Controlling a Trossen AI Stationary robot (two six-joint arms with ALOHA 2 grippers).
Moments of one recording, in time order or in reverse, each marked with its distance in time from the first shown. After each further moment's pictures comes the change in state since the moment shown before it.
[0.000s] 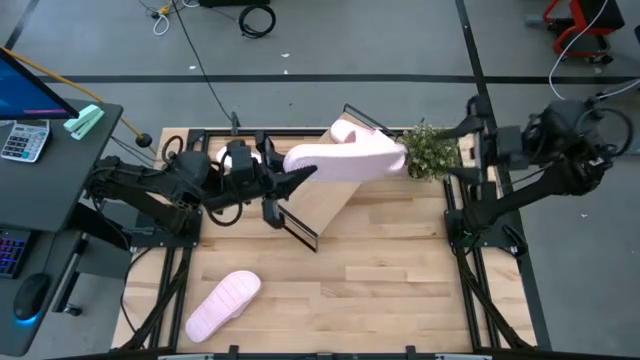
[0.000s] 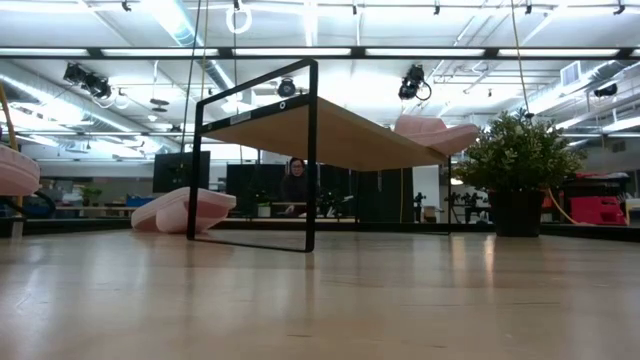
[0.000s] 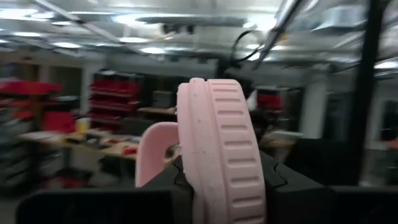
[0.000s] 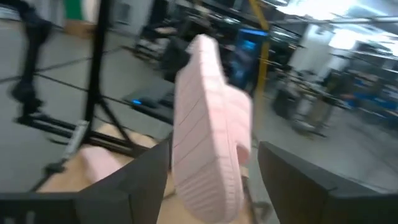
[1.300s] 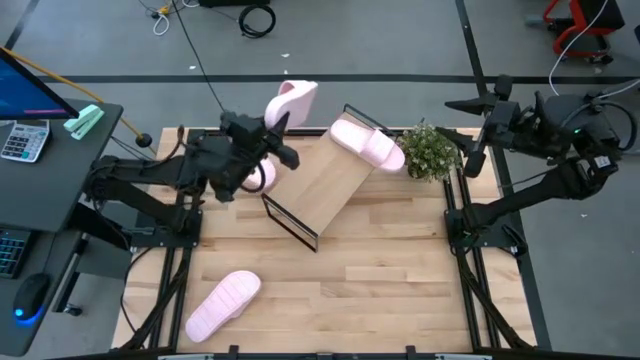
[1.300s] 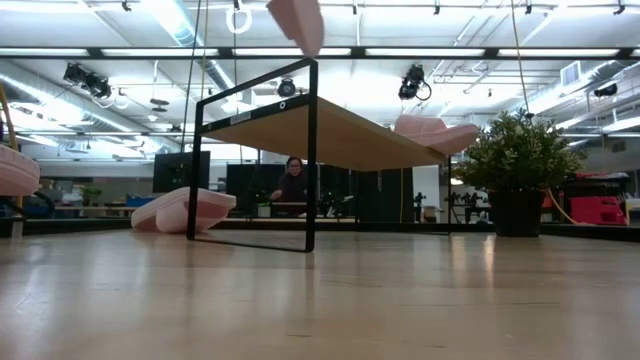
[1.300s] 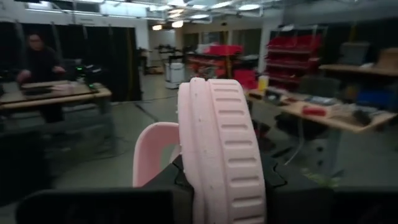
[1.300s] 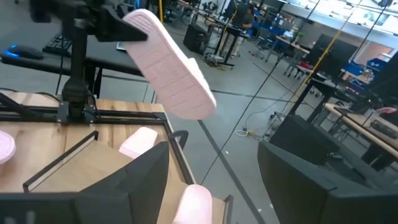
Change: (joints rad) left arm 0.137 -0.006 0.002 -0.250 -0.638 0.026; right arm -0.088 0.009 0.088 -0.241 0.370 0.107
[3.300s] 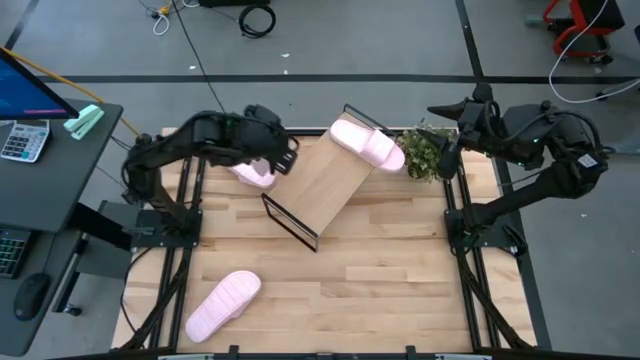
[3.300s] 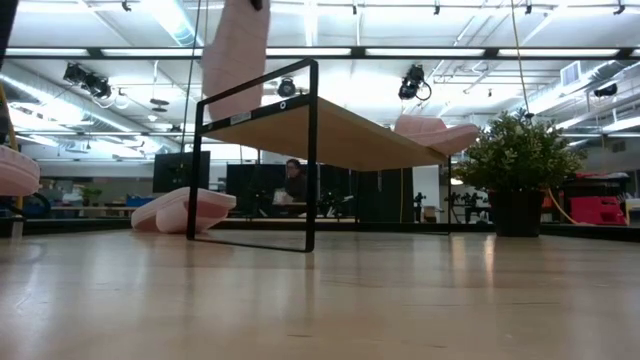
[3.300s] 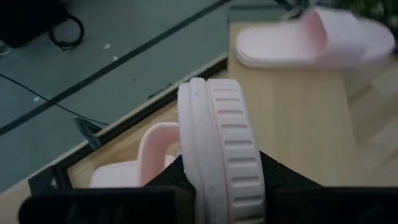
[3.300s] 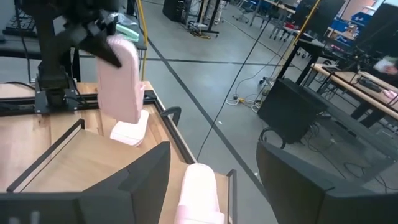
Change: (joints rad) left arm 0.180 0.357 0.720 -1.561 0.478 -0.780; right arm 0.000 0.099 0.000 -0.054 0.105 0.168
